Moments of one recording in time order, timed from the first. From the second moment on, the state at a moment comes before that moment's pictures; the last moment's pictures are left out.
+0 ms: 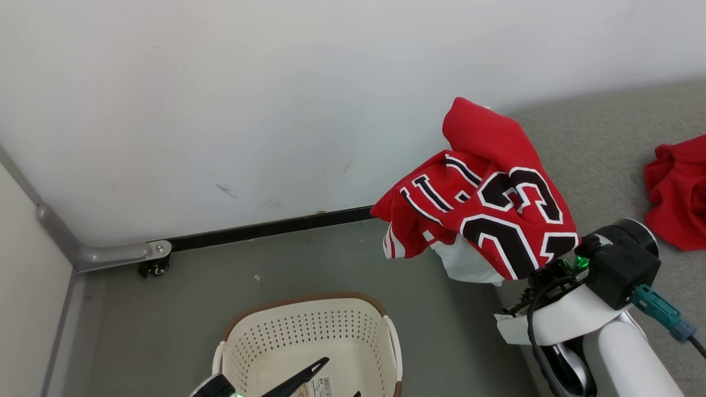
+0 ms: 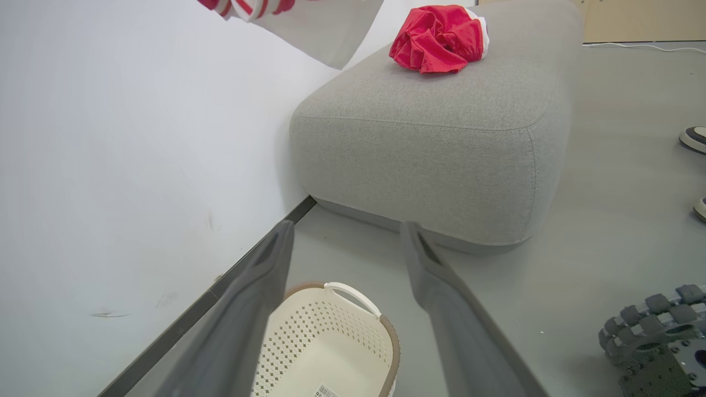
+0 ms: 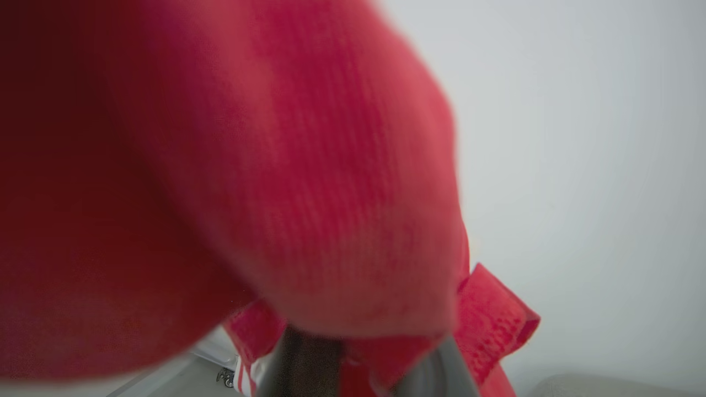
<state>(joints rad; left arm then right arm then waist) -0.04 0.22 -0.63 0.11 -0.09 -0.10 -0.26 -0.20 -0.06 0.20 -0.16 0.05 0.13 -0.25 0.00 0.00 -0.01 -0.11</state>
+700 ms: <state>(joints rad) -0.05 0.20 -0.65 0.12 -0.09 -0.12 -0.26 -0.16 -0.06 0.12 -0.19 0.01 0.13 -0.25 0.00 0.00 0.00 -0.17</state>
